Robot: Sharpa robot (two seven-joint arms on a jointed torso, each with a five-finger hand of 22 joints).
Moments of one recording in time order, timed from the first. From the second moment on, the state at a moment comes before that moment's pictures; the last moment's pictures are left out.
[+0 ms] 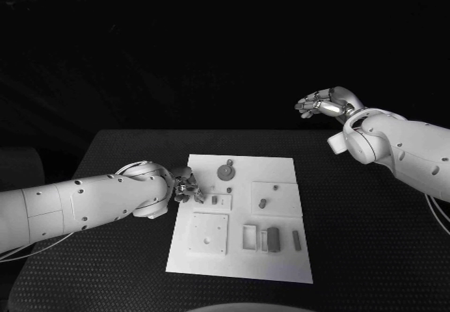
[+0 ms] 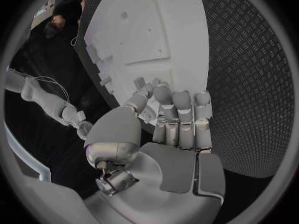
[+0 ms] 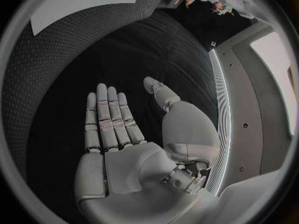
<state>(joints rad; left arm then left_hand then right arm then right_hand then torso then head) 1.23 -0.80 -0.21 1.44 -1.11 -0.12 -0.42 0.89 0.07 0.49 -0.28 0.16 1.14 0.03 0.31 0.64 1.40 -0.09 0.85 0.68 1.18 -0.14 1.24 0.56 0.03 0.88 -0.11 0.98 1.30 1.29 -0.63 0.04 0.98 -0.66 -0.27 0.18 0.92 -0.11 0.49 -0.28 0.38 0.79 0.20 0.28 0.41 0.88 0.16 0.53 0.07 0.89 0.13 0.44 0.51 0.22 0.56 0.21 0.46 1.20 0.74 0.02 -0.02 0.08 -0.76</state>
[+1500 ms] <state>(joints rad) 1.24 -0.77 -0.22 1.43 -1.17 -0.10 -0.43 0.89 0.07 0.49 -0.29 0.17 1.16 0.02 0.35 0.65 1.41 -0.08 0.85 0.68 1.19 -0.14 1.24 0.56 0.03 0.89 -0.12 0.99 1.30 1.29 -0.63 0.04 0.99 -0.66 -0.27 0.18 0.92 -0.11 0.49 -0.28 0.38 0.79 0.20 0.28 0.41 0.88 0.16 0.53 0.07 0.89 0.13 0.44 0.51 0.22 0.56 0.21 0.46 1.20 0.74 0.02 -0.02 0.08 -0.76</state>
